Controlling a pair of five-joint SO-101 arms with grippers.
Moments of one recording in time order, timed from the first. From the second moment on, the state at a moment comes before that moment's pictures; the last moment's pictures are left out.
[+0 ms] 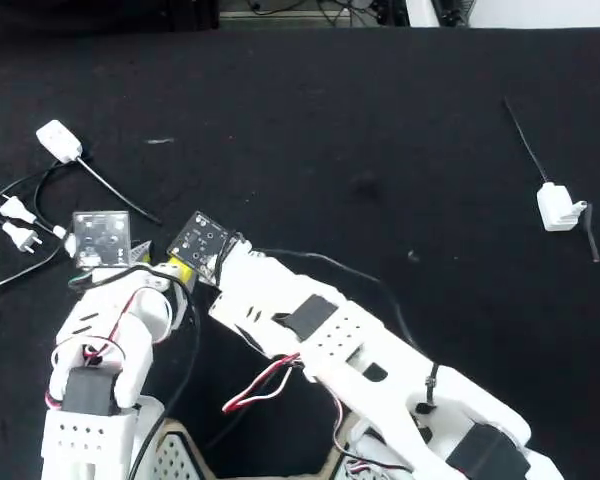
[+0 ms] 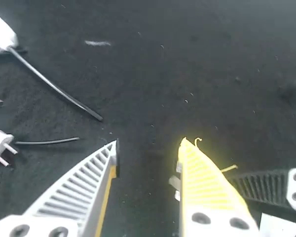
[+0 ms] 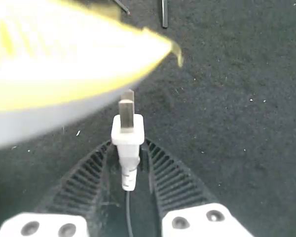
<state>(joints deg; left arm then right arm) 0.5 -93.5 80.7 49.5 4.9 -44.9 -29.1 61.4 25.7 15.1</state>
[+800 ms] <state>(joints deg) 2.1 -92.2 83.4 48.8 3.4 -45.4 -49.8 68.4 29.2 11.5</state>
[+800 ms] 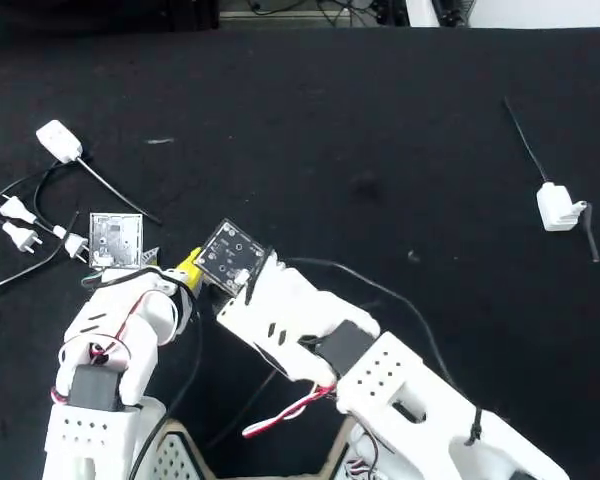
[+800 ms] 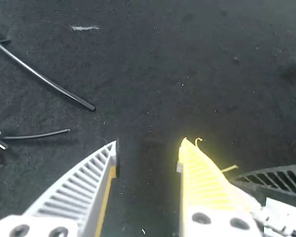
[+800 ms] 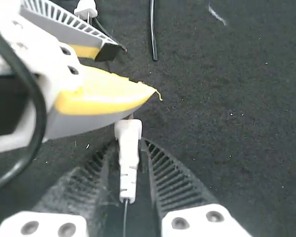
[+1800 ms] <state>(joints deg) 2.2 -91.5 85.4 48.7 1.1 -43.0 -50.4 68.1 34.1 10.9</state>
